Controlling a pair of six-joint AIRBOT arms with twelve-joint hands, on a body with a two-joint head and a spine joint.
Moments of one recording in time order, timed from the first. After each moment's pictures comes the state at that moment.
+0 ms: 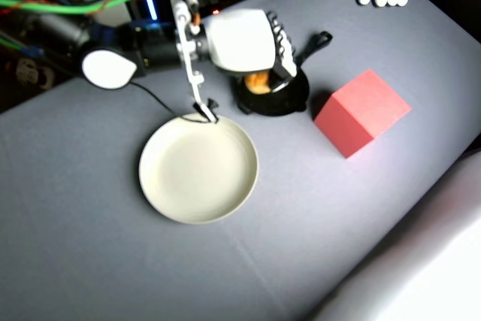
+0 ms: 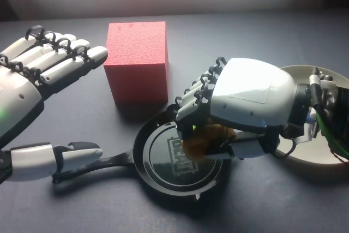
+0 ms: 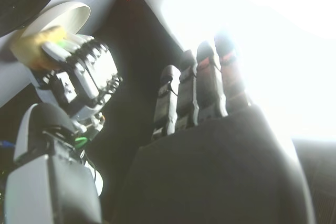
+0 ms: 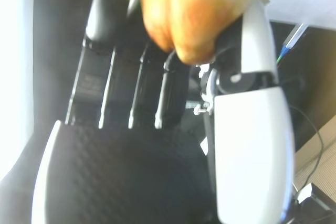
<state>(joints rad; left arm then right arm) 1.00 -0.76 0.83 -0.17 -1.24 1.02 -0.57 -1.26 1.24 -0.46 0.81 -0.69</state>
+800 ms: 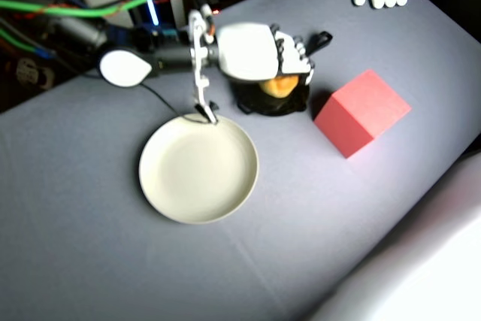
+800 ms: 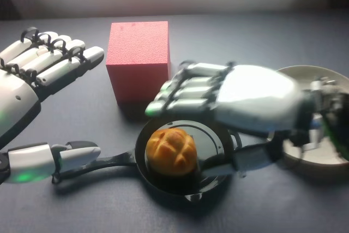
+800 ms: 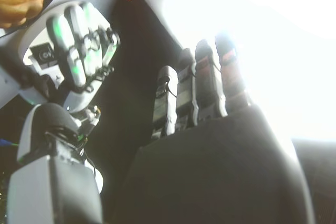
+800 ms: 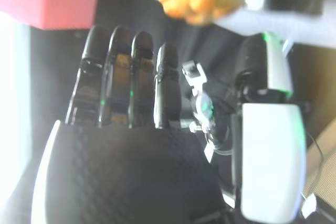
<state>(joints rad) 1.02 -0.76 0.82 -0.19 -1.25 1.02 -0.61 -1.22 1.21 -0.40 0.80 -0.69</state>
